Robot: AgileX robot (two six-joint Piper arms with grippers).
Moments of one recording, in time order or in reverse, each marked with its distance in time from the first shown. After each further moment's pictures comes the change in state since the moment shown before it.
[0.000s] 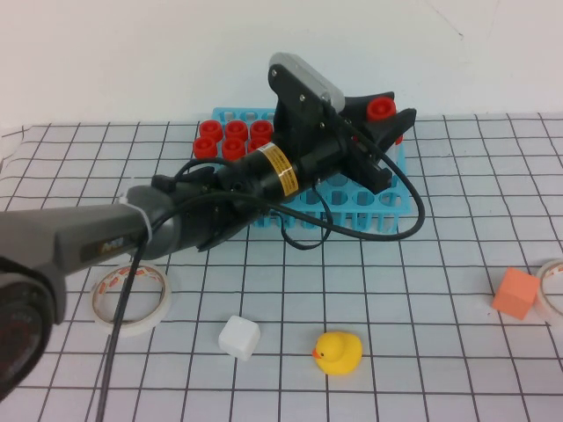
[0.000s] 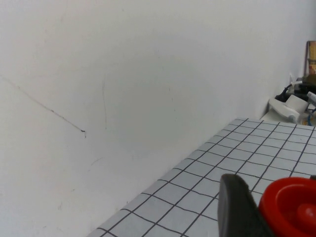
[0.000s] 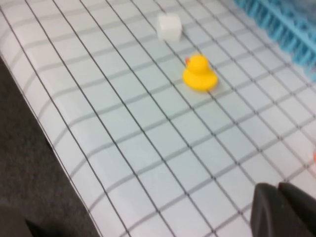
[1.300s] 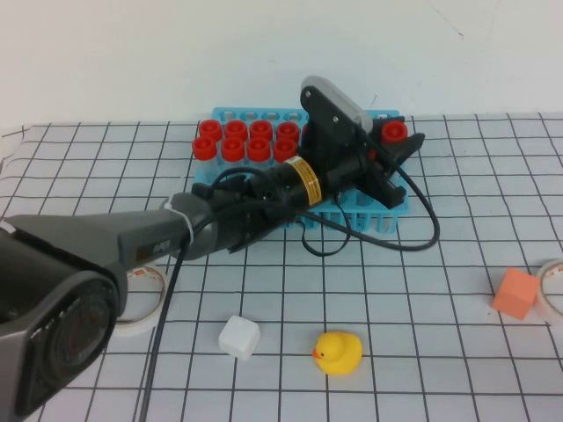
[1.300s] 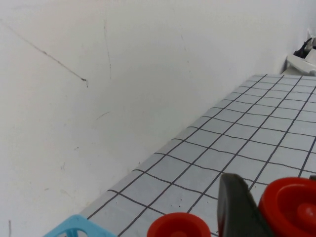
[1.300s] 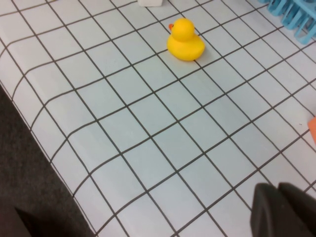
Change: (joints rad) right arm 0.000 -0.013 0.068 -0.064 -0.021 0.055; left arm -0.028 0.162 -0.158 0.017 0.101 0.042
